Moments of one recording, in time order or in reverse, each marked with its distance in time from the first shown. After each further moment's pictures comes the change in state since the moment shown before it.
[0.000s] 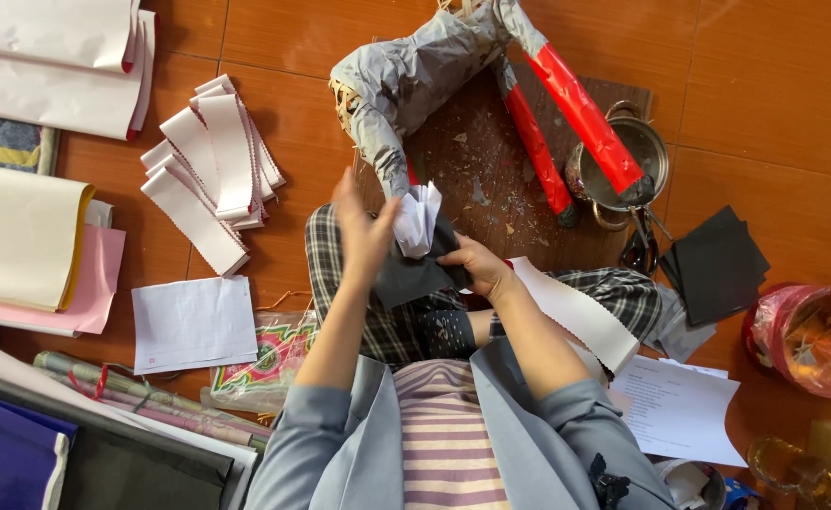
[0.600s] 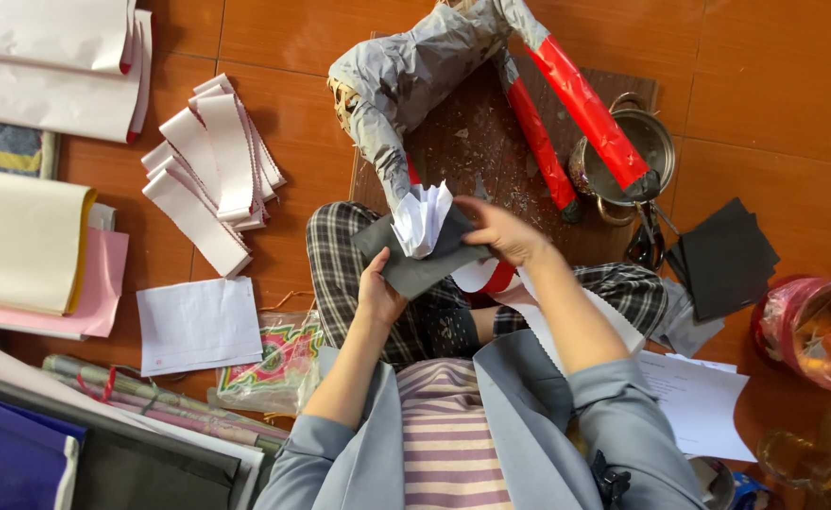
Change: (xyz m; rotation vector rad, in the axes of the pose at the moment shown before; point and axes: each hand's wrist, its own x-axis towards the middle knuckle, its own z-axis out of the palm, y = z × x) left_hand -0.103 -0.042 0.022 -1.945 -0.240 -1.485; right_hand -0.006 -0.063 -0.019 -0.415 -0.013 -0.057
